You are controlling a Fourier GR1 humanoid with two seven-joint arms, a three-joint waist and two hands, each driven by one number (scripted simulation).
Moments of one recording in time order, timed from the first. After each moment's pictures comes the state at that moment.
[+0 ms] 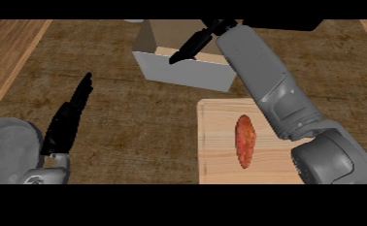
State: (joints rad) left arm -0.06 0.17 0.01 -1.55 -0.21 0.03 0.10; right arm -1.40 -0.04 -0.21 -0.14 0.33 0.21 -0.52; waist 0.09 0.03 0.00
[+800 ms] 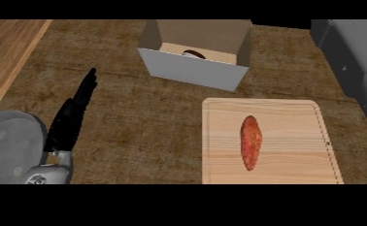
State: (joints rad) left arm -0.08 0.16 -0.01 -1.58 -0.22 0.02 0.11; right arm -1.36 -0.41 -0.39 -0.11 0.17 0.36 -0.46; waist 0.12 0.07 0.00
